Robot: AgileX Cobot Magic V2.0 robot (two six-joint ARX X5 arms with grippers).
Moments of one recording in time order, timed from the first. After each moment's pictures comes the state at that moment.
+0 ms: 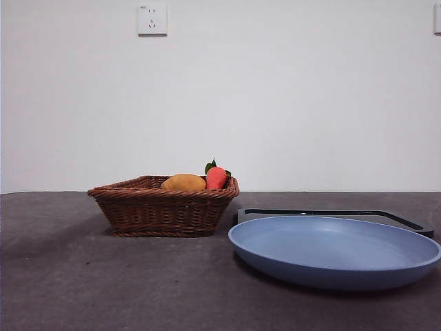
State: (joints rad) left arm -0.01 0.47 0.54 -0.33 0.53 -0.31; right arm 0.02 0.43 0.61 -0.51 -0.31 0.32
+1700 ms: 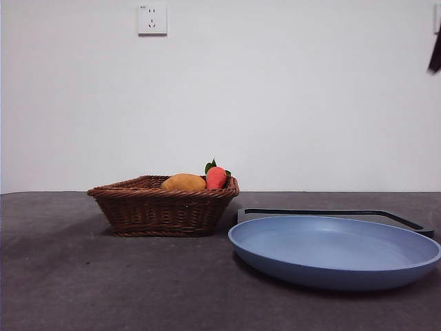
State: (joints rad) left arm -0.01 0.69 0.89 -0.83 0.63 0.06; right arm 0.05 1.12 1.04 -0.95 -0.37 -0.06
